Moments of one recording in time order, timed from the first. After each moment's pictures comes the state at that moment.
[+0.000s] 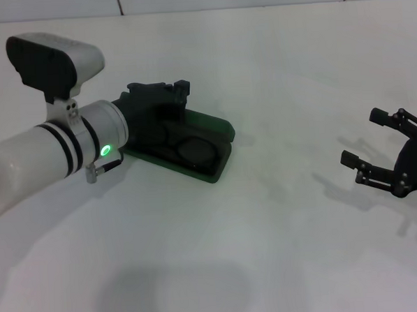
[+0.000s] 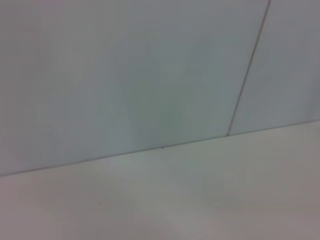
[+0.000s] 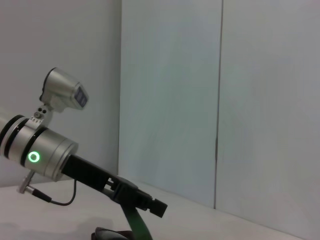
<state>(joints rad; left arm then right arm) -0.32 -2.10 1.70 0.93 1.38 0.47 -1.70 0.31 2.01 -1.26 -0.32 -1.06 -1.41 0.61</state>
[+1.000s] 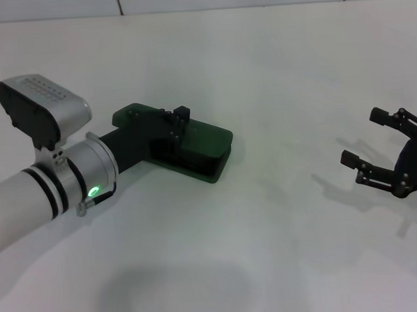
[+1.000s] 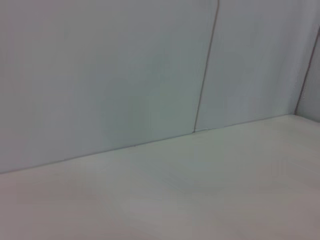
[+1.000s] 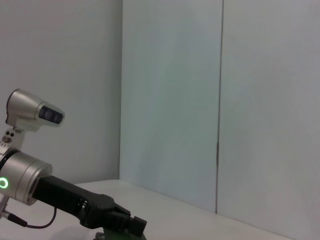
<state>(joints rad) -0.25 -2.09 1.69 0.80 1.02 0.66 -1.19 0.31 2.01 -1.25 -0.33 -1.06 -1.42 0.62</state>
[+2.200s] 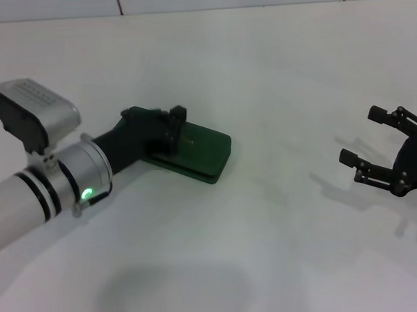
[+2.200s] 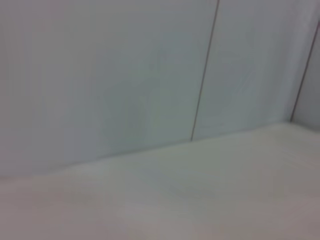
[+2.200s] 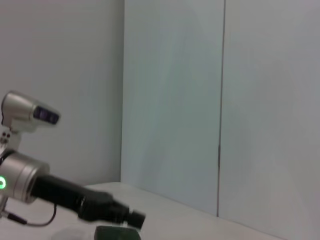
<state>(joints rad) -0.25 -2.09 1.65 0.76 0.98 0.74 -1.13 0.31 2.01 -1.25 -0.33 -1.06 -1.43 0.62</state>
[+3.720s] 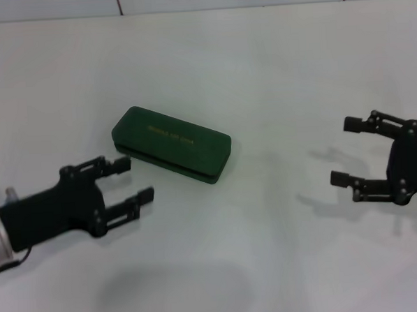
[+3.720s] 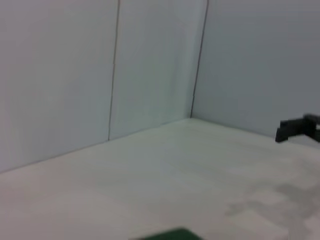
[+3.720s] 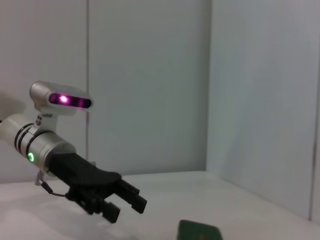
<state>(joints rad) -0.09 -2.02 1.24 0.80 1.42 1.37 -1.14 0.40 1.93 -1.25 -0.43 -1.28 -1.53 0.80</state>
